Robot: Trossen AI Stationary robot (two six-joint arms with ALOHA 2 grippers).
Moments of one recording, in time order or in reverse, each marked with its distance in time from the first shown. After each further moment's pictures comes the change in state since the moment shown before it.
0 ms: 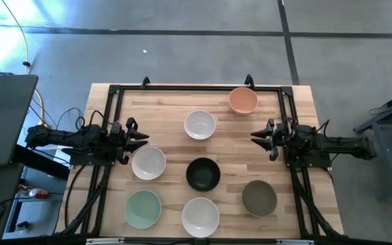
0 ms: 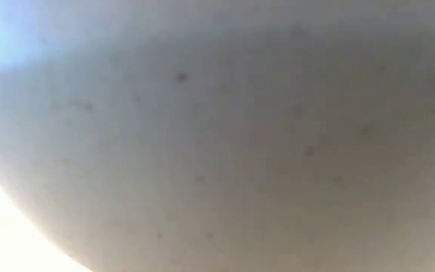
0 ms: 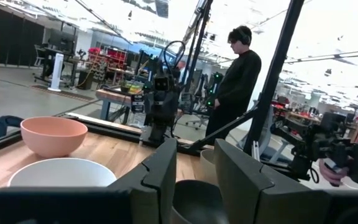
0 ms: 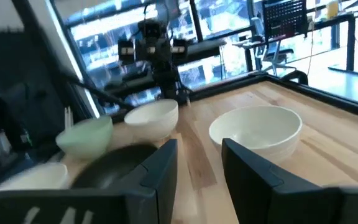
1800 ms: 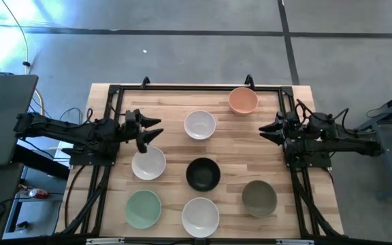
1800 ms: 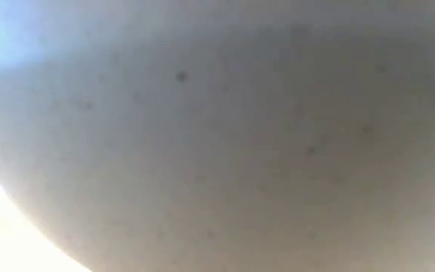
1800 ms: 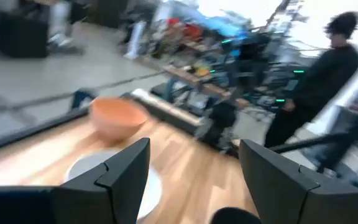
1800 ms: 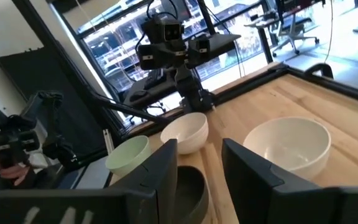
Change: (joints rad) left arm 0.000 0.551 0.355 -0.022 -0.317 -0.157; right arm 0.000 0.183 0.416 -0.316 -0.077 0.151
